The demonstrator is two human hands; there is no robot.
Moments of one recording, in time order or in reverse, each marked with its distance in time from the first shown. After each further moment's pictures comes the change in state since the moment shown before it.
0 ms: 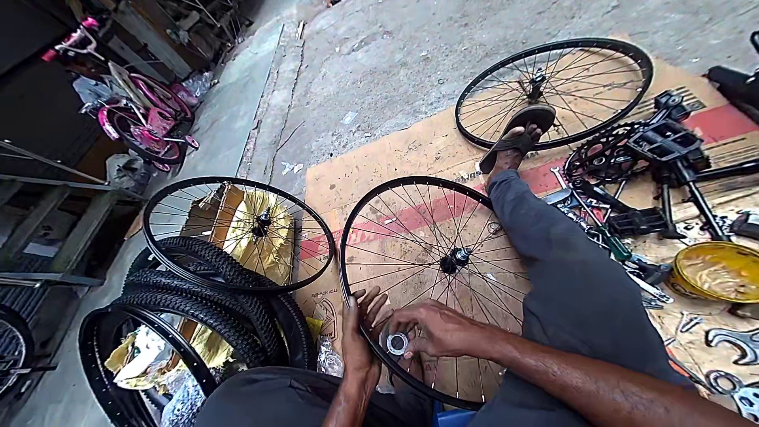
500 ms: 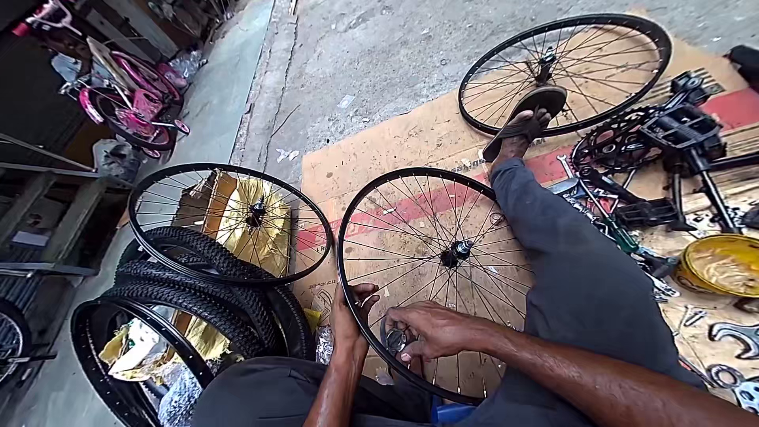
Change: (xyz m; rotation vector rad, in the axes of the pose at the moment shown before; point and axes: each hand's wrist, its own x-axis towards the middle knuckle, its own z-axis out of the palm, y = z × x) left_hand 0.038 0.003 -0.004 -0.027 0.119 -0.039; right_hand 0.010 0.002 0.003 -0.034 -0.199 0.113
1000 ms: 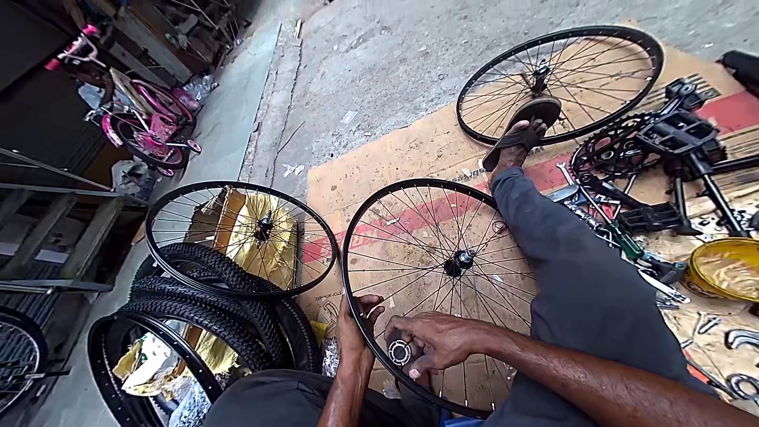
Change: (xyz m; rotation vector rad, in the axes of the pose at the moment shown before) left_hand 0.002 0.003 0.005 -0.017 0.022 -0.001; right_hand 0.001 0.004 -0.009 0.066 -0.076 -0.097
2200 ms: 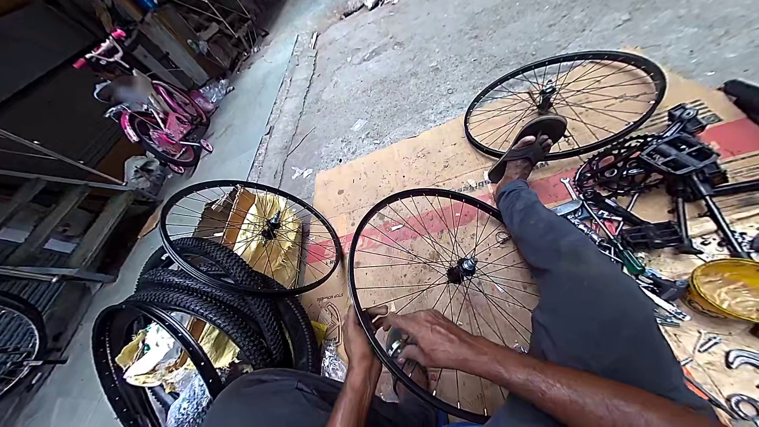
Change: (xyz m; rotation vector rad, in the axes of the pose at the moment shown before) left_hand -0.019 -0.012 -0.006 0.147 0.036 0.080; right_hand 0.008 -0.010 0.018 -0.252 0.314 -0.001
